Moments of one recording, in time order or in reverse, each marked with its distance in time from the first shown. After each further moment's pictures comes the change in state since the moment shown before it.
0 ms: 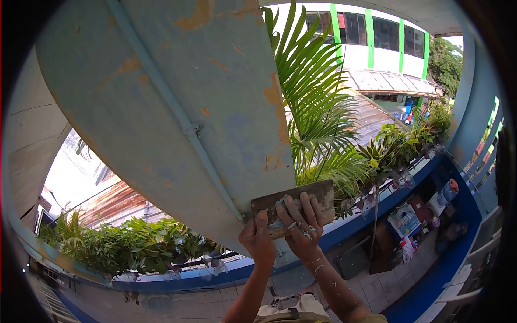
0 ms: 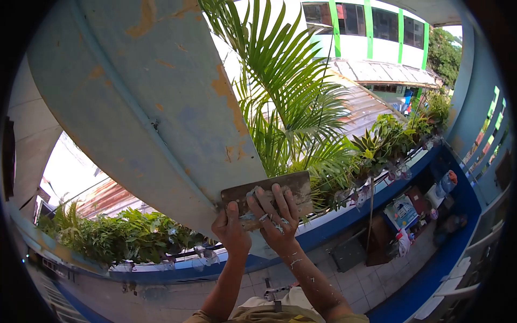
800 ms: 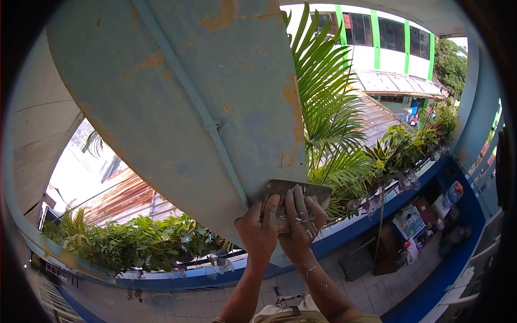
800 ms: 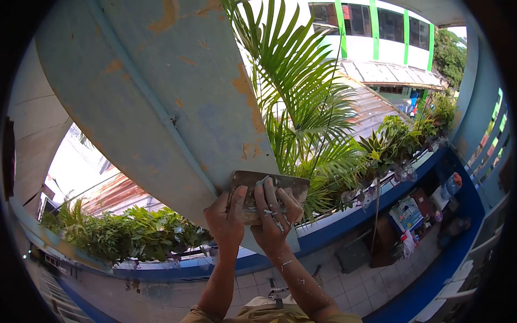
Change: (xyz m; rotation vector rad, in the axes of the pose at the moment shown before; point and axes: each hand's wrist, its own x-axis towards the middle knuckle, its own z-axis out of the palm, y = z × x) left_hand 0.030 0.061 0.001 0.513 -0.168 0.249; right_hand 0.014 -0.040 0.008 -0.019 0.096 0.153
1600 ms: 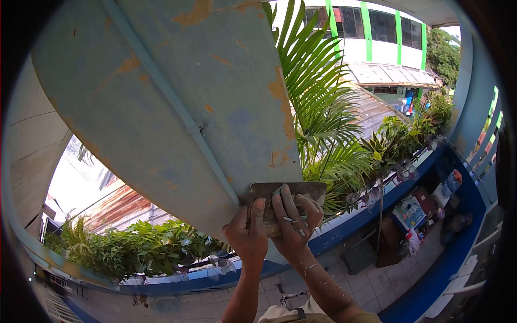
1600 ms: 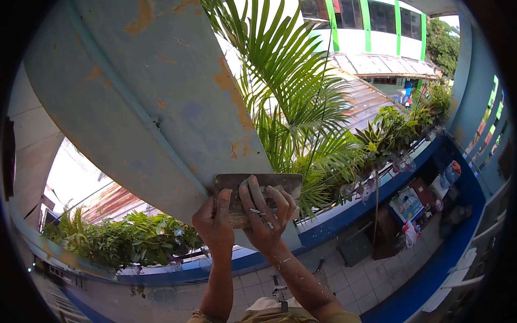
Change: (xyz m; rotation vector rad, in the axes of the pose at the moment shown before) left_hand -0.006 -0.009 -0.011 -0.001 0.050 -0.069; right_hand -0.003 -0.003 0.006 -0.007 0.008 0.000
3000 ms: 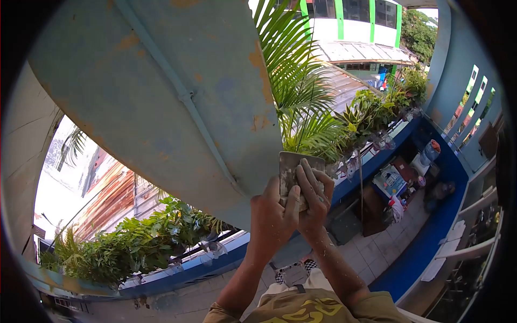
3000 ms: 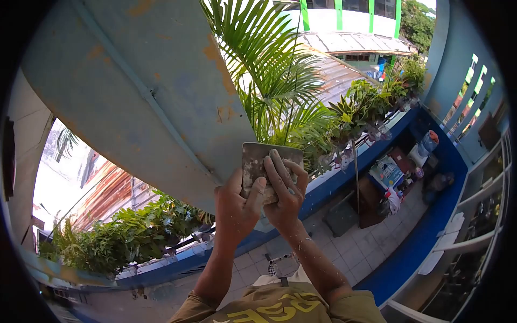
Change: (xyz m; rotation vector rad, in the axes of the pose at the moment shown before) left_hand -0.028 0.063 -0.006 -0.090 -0.558 0.044; right_hand -0.005 0.015 -0.067 0.071 -0.010 0.098
